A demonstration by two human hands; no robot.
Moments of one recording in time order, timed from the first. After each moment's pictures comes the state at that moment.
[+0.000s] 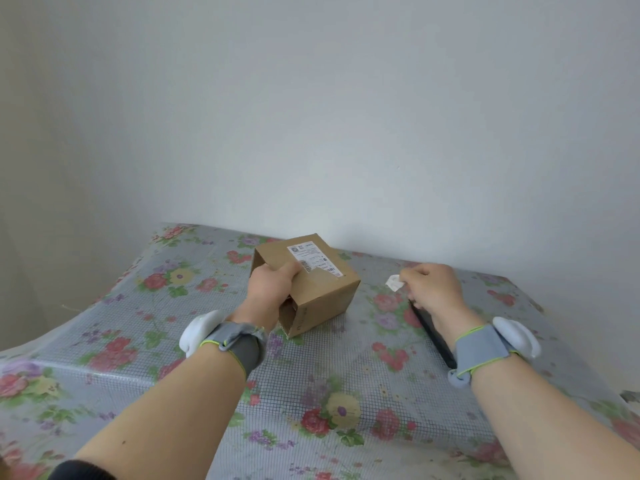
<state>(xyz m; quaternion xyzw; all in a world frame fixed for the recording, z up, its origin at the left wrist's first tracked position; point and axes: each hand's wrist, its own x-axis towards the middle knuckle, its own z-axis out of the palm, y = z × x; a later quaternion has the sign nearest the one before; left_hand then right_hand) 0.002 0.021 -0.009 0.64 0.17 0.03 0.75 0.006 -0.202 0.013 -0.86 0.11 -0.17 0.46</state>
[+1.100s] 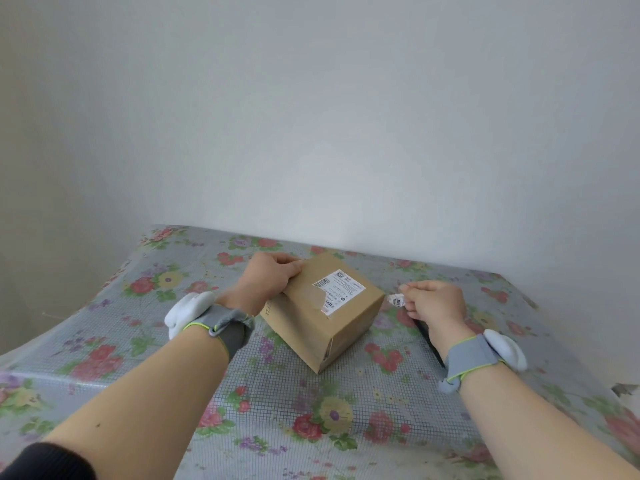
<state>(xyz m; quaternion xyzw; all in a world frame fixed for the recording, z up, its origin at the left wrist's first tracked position) 0.011 0.027 0.006 0.80 0.04 0.04 0.60 0.008 -0.224 -0.012 -0.77 0.21 -0.16 0.59</state>
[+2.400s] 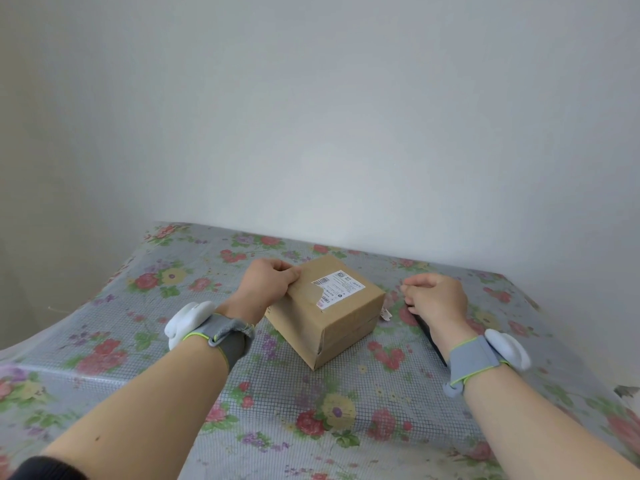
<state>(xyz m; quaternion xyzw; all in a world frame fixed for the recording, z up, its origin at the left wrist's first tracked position) 0.010 0.031 -0.010 0.81 0.08 0.04 0.58 -0.001 -0.215 -0.003 -0.82 0.16 -0.19 0.51</state>
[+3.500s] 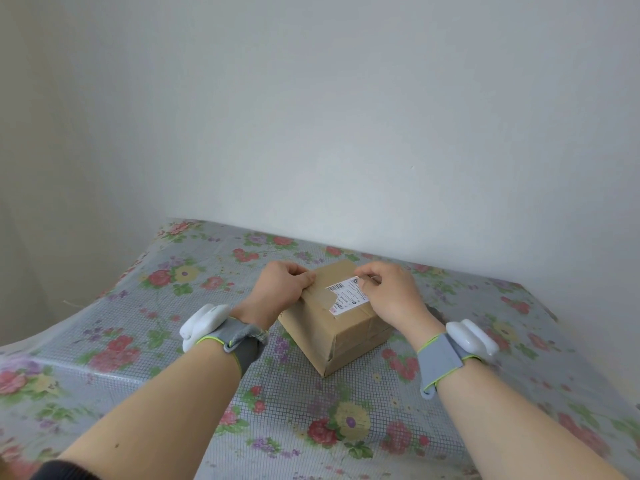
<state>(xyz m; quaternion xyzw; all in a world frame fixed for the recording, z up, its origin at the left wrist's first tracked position) 0.011 0.033 -0.014 0.81 0.06 0.04 0.59 0.014 -0.148 0.003 -0.94 -0.07 -0.10 0.32</state>
